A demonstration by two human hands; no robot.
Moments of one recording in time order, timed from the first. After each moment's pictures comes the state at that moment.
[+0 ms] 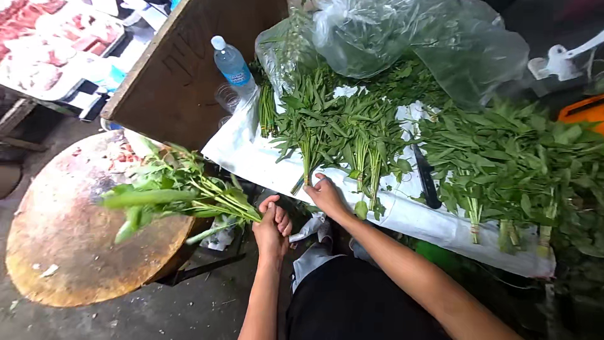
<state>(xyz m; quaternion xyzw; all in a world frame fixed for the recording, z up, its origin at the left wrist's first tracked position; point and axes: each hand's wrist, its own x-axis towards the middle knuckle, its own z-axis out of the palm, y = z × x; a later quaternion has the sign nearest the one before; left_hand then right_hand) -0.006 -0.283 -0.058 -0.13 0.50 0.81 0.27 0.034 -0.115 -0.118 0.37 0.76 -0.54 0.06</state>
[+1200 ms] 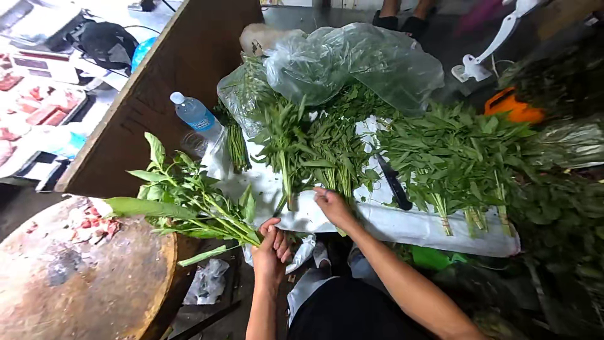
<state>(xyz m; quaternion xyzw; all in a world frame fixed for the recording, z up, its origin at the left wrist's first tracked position) 0.005 -0.252 -0.059 -0.02 0.46 0.81 0.37 0.090 -0.052 -0.092 0.38 0.73 -0.57 -0.05</state>
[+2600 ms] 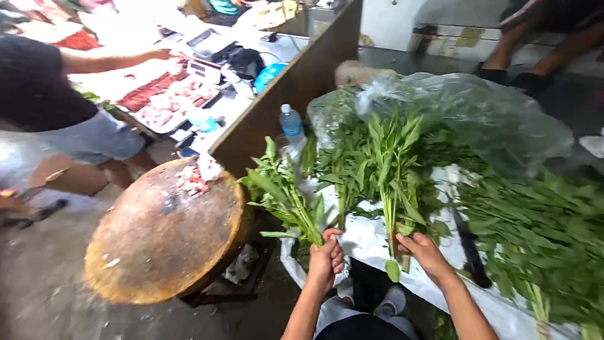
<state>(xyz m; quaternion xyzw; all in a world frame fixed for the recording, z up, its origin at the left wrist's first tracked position) 0.000 -0.252 -0.060 -0.04 0.45 0.80 0.40 0.132 -0.020 -0.078 0.35 0.67 -0.65 -0.08</state>
